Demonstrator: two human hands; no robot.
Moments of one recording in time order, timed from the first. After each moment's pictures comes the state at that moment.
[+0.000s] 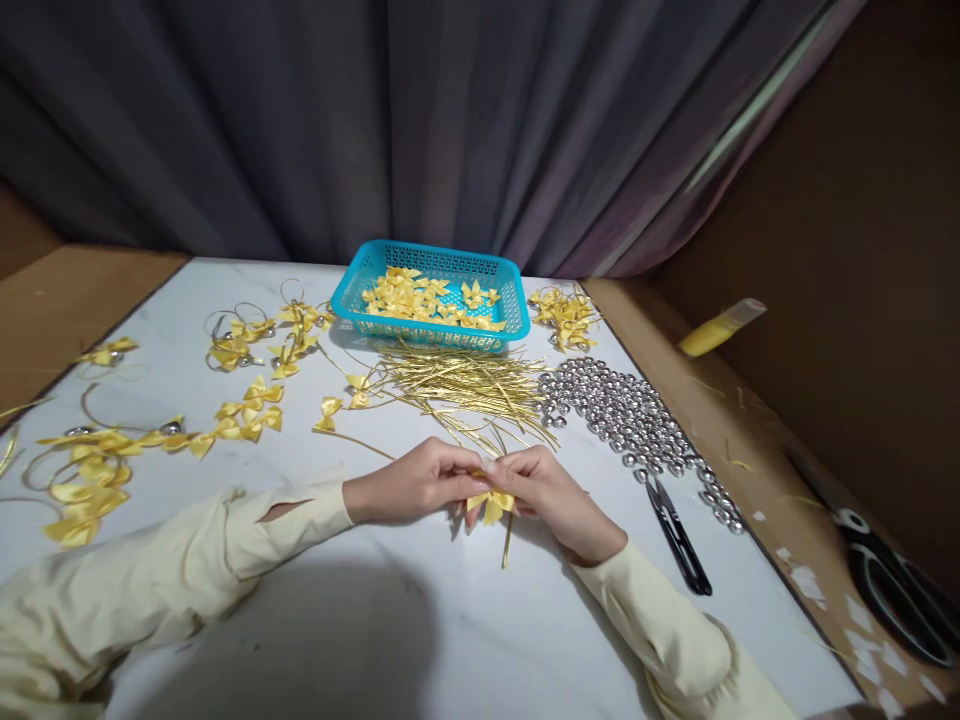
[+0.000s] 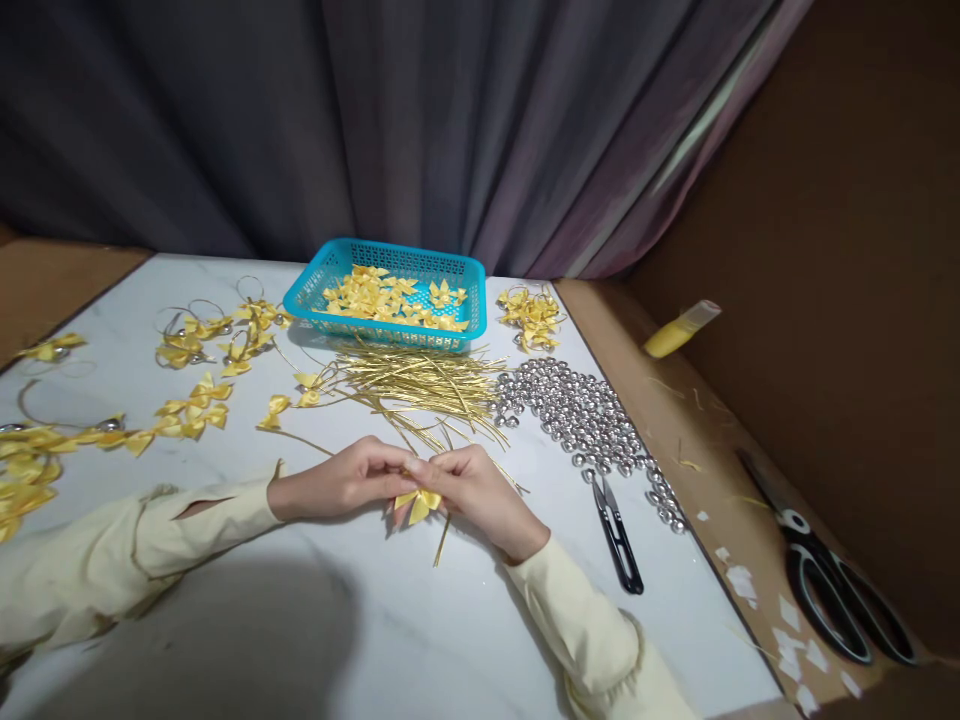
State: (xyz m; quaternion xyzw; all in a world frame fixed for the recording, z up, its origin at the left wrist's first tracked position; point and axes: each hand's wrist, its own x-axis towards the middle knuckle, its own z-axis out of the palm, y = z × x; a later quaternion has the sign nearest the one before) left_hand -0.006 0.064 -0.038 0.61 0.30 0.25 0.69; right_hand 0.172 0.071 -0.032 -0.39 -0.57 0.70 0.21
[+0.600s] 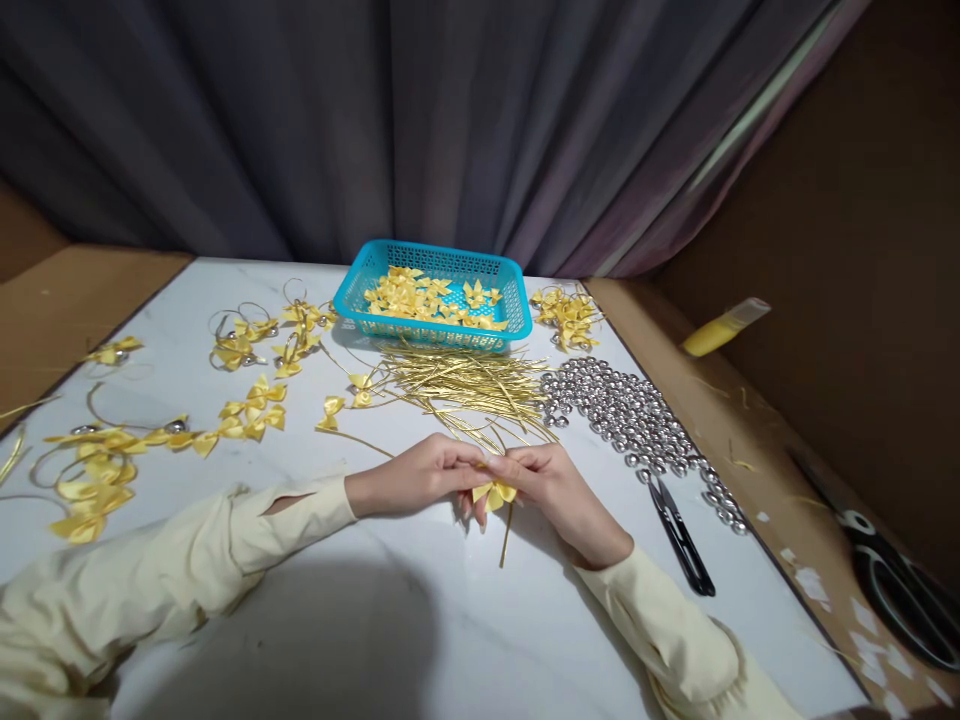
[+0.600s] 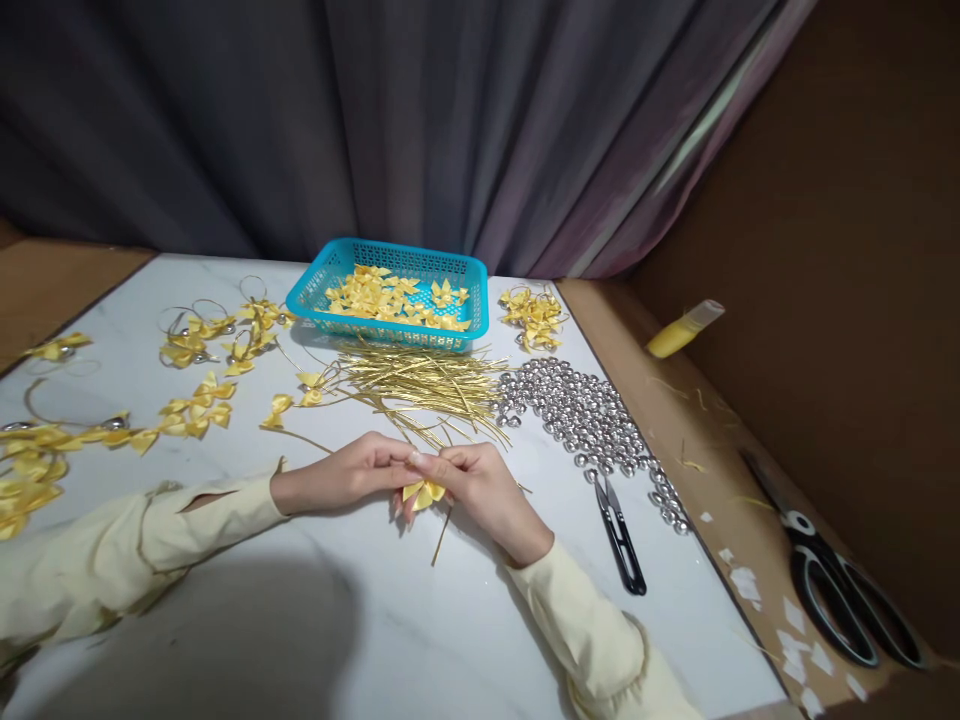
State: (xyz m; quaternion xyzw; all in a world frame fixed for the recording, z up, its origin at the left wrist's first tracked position) left_hand -0.005 0.067 -0.042 0.55 0.30 0.25 0.74; right_hand 0.170 0.070 -0.024 -0.42 -0.57 0.66 0.26
